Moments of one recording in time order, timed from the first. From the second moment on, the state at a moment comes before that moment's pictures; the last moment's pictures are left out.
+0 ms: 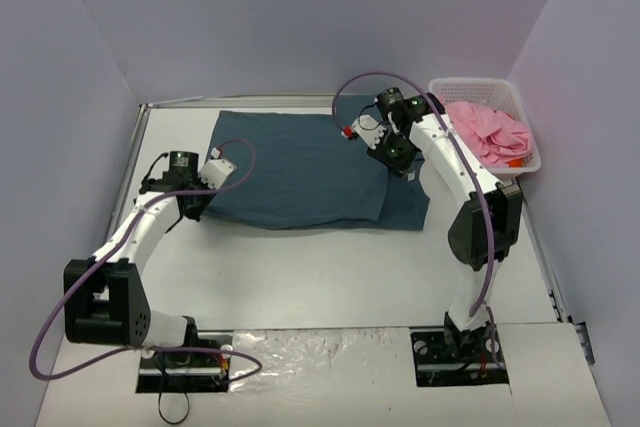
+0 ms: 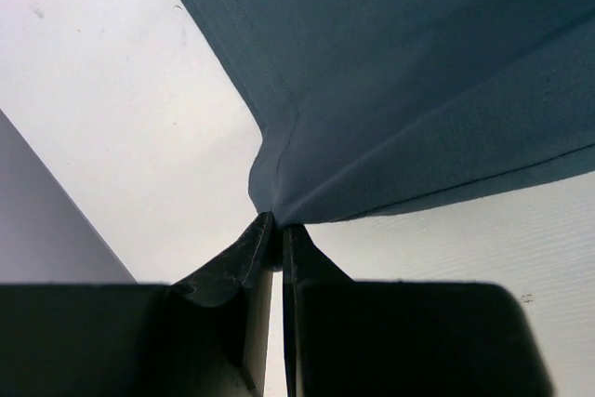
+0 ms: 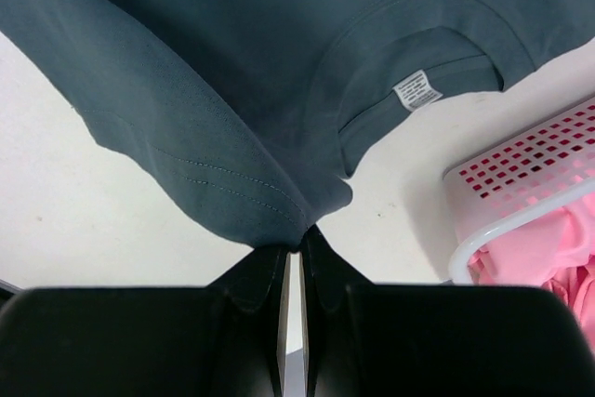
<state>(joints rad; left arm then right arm) -0.07 1.35 0.95 -0.60 -0.02 0.58 0.37 1.90 1.84 -1.25 0.01 -0.68</state>
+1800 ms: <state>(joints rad) -0.07 1.73 1.17 -0.55 -0.13 0.59 0.31 2.33 2.29 -1.29 0.03 -0.71</state>
